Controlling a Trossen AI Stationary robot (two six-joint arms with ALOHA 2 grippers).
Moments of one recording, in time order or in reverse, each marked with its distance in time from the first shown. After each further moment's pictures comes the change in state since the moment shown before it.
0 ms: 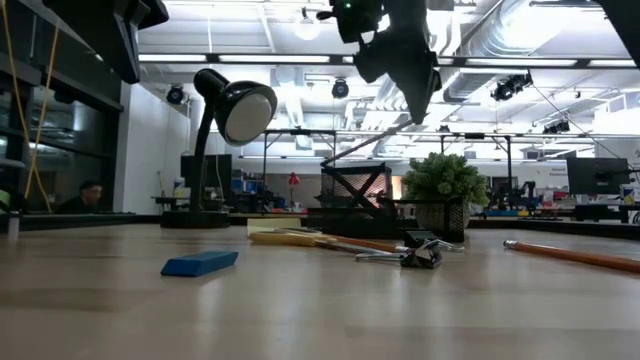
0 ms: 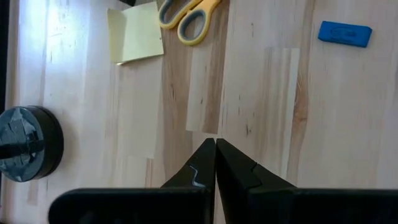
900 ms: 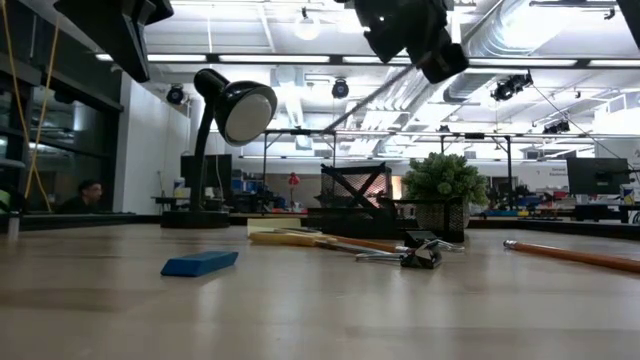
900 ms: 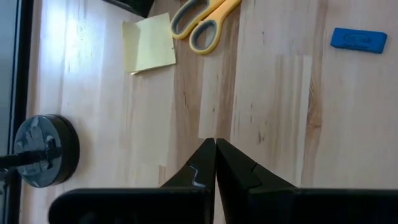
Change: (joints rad) left arm 0.000 0.000 0.000 0.005 -0.055 0.031; right arm -0.085 -0.094 0.000 -0.003 -0.503 0.255
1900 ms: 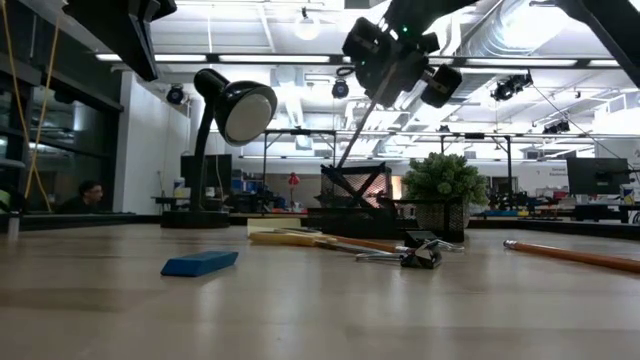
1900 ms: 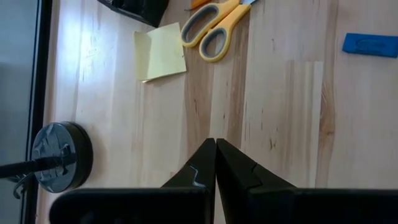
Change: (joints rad) left arm 0.000 0.000 0.000 0.005 -0.050 0.022; right arm -0.229 0.164 0.000 -0.003 -0.446 0.241
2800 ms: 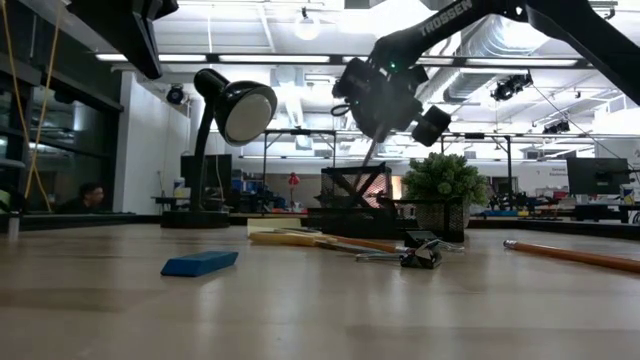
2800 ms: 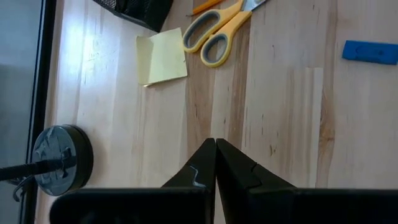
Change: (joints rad) left arm 0.000 0.000 0.000 0.018 -0.009 0.000; right arm -0.046 0.140 0.000 0.003 0.033 -0.169
